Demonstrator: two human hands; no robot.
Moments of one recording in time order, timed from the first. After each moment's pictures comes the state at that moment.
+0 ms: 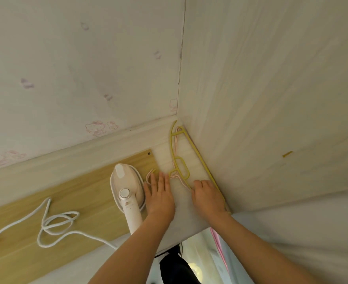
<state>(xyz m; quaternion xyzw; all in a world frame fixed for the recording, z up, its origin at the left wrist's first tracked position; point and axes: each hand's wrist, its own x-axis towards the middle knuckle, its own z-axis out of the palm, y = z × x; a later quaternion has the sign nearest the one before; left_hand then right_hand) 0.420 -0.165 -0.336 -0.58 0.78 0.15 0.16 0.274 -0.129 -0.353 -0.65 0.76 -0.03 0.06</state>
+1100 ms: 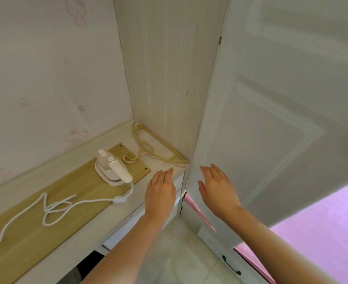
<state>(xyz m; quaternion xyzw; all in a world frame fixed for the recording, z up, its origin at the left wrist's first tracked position) 0.481 0.032 -0.252 -0.33 0.91 0.12 -0.22 0.345 0.147 -0.218 -0.52 0.84 -0.13 -0.11</state>
